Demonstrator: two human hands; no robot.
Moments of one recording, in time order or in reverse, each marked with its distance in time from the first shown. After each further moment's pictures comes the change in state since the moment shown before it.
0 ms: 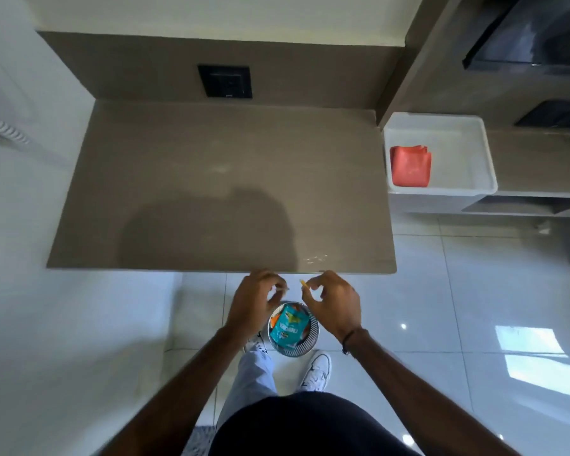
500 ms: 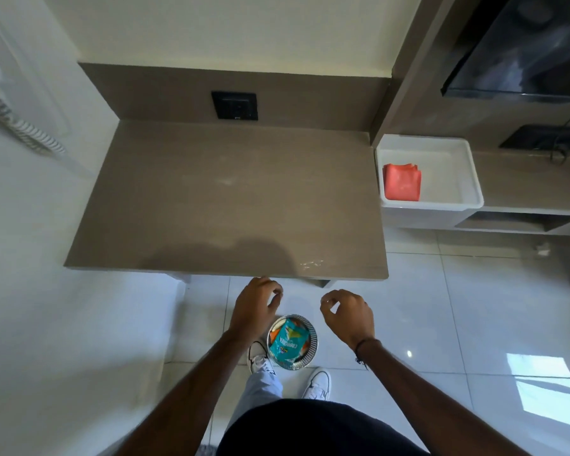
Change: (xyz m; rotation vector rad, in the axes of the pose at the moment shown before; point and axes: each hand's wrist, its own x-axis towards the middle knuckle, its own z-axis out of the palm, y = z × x) left_hand -0.016 0.018 0.001 0.087 0.059 -0.051; right_hand -0.021 0.038 -0.015 -0.086 -0.036 0.081
